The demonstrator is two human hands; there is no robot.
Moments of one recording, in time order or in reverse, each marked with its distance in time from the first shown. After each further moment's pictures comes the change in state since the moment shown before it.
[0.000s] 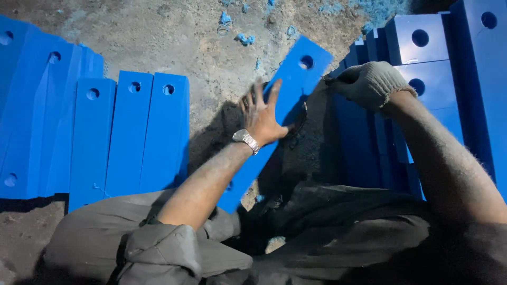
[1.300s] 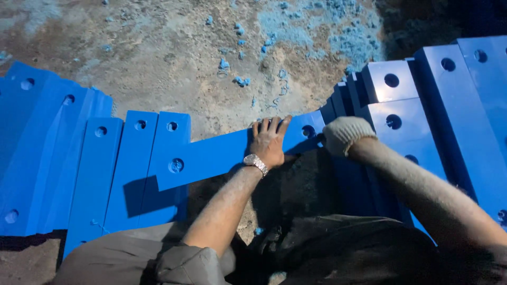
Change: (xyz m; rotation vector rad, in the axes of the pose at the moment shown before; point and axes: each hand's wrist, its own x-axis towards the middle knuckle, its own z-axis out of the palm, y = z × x) left_hand 0.020 0.013 0.009 -0.034 -0.266 0.098; right_hand 0.002 -0.028 0.028 -0.392 -0.209 -0.025
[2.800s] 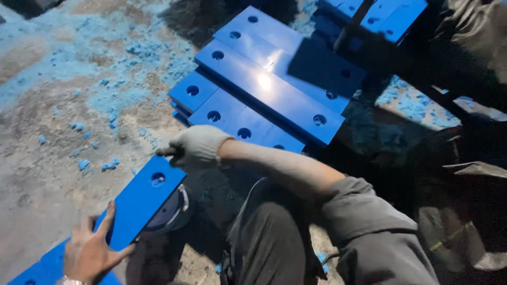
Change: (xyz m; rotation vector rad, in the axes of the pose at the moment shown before) left_hand -0.035 -0.120 -0.110 0.499 -0.210 0.182; right_hand -0.079 -0.020 -0.045 0.602 0.462 0.003
